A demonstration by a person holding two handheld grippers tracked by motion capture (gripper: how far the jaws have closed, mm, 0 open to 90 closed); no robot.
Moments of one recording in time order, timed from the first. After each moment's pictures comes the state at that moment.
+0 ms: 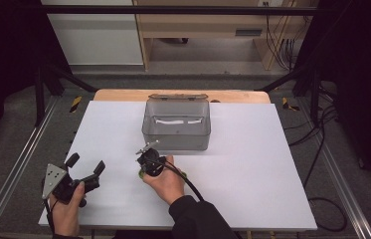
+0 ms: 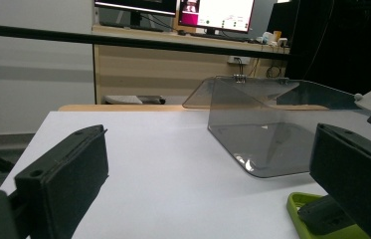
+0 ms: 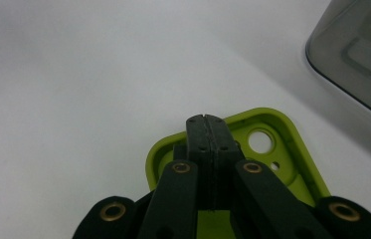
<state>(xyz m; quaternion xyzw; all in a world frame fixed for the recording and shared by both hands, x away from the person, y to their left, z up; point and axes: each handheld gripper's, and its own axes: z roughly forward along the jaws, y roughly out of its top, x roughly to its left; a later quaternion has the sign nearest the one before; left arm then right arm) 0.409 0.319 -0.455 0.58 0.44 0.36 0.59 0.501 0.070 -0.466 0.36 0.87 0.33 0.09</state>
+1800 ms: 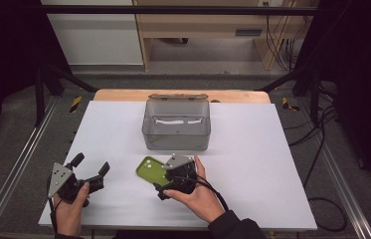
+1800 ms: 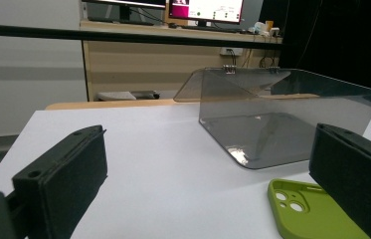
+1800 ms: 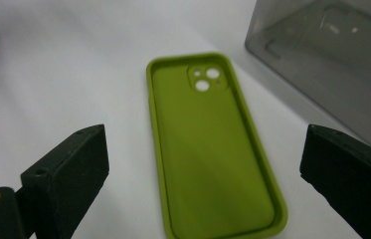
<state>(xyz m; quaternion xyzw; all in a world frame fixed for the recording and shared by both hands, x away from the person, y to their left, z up) 0.411 0.310 -0.457 0.60 0.42 0.35 0.58 0.443 -0.013 -0.441 0.30 0.85 0.39 0.16</state>
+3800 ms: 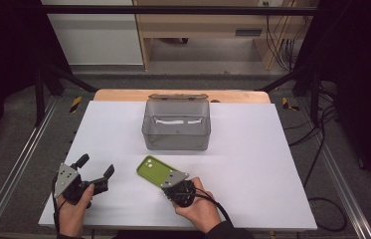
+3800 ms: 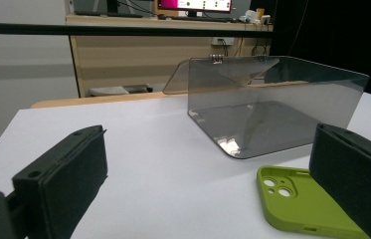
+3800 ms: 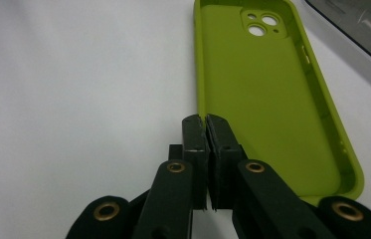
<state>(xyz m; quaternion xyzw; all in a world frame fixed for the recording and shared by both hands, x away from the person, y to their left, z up) 0.409 0.300 -0.457 0.62 0.41 0.35 0.57 0.422 -0.014 -0.478 0.24 0.89 0.36 0.15</state>
